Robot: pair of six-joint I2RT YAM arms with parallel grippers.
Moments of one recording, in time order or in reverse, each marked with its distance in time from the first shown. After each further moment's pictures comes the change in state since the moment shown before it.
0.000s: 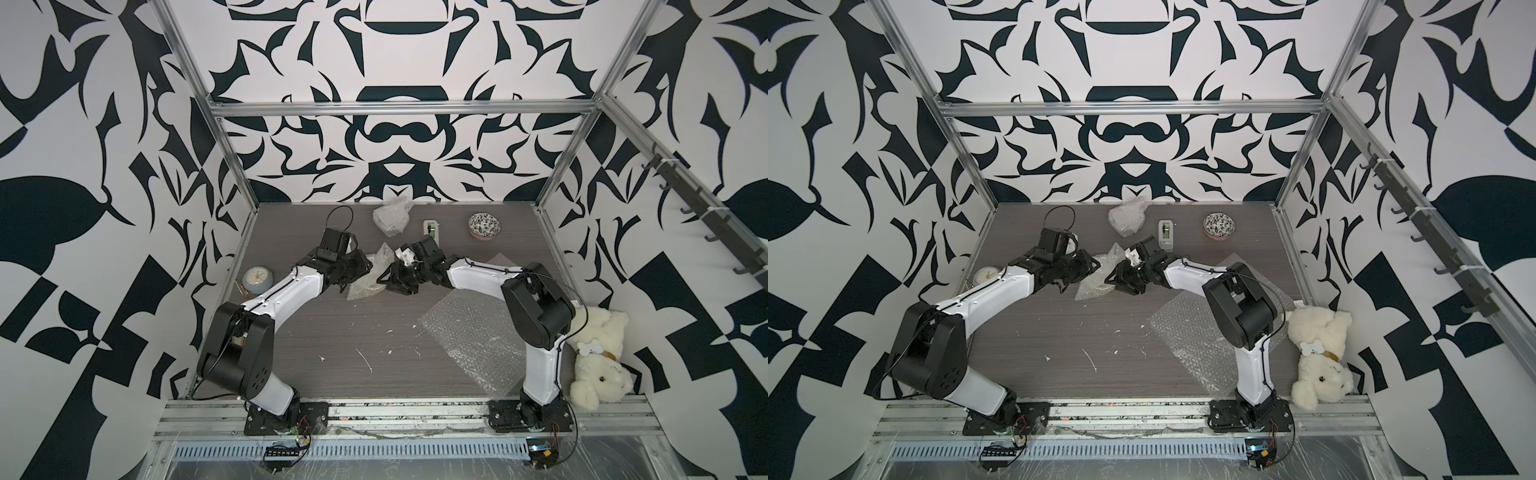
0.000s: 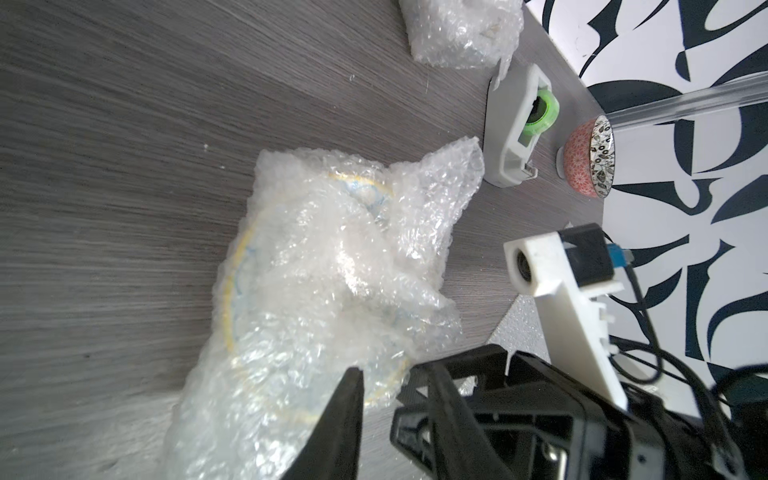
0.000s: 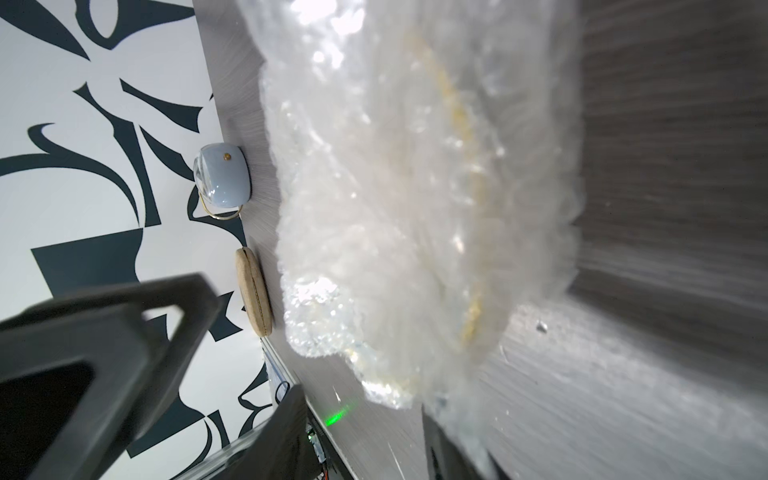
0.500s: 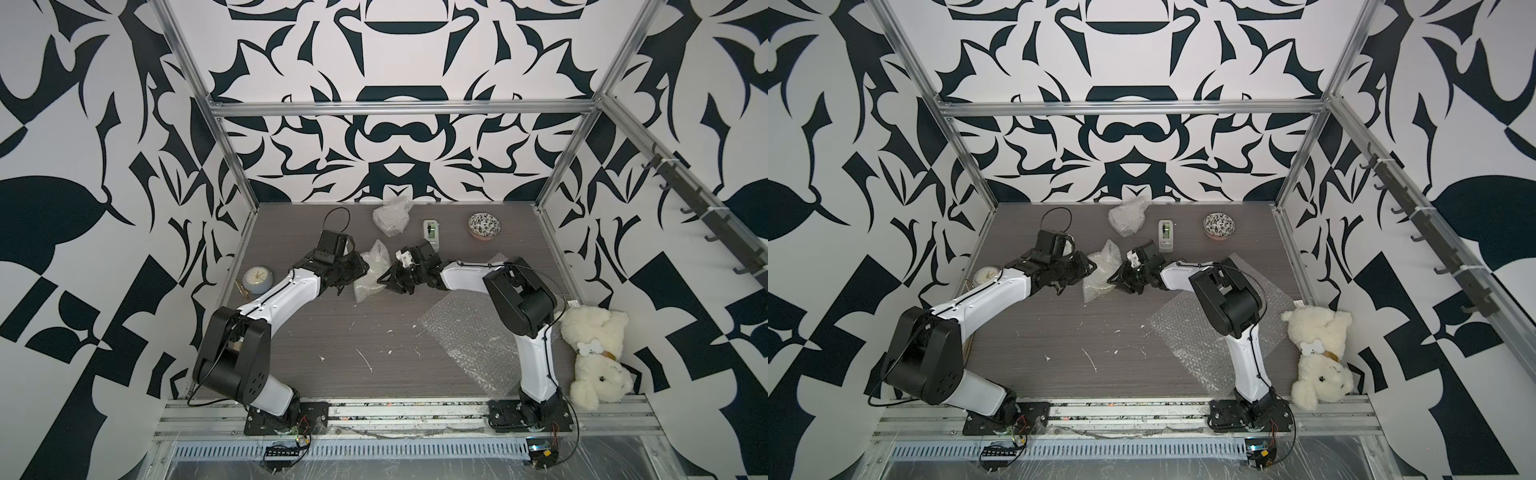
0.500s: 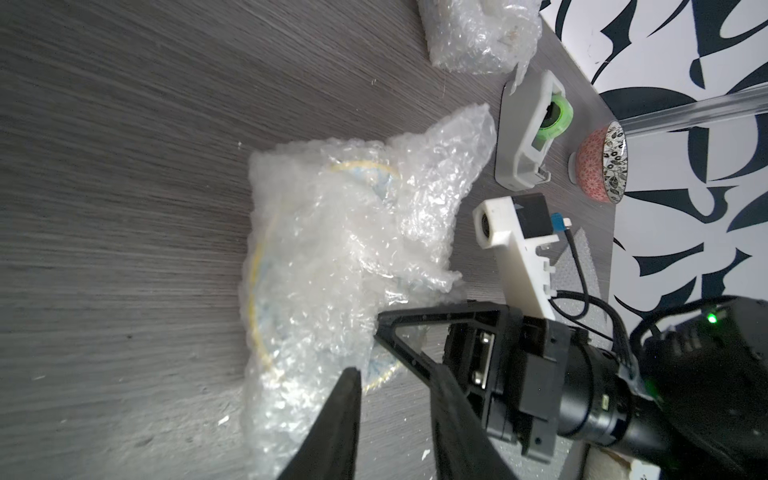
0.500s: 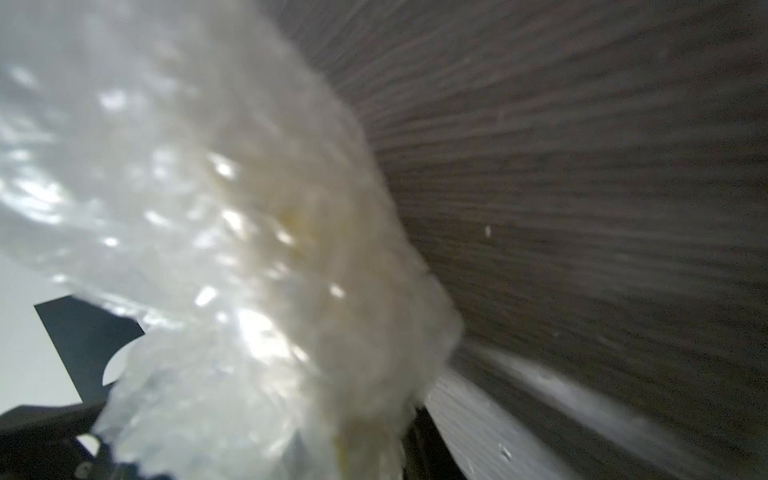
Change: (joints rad) left arm 0.013 -0.016 -0.023 -0.011 -0.020 0.005; right arm -0.021 0.137 0.025 0.153 0.011 0.077
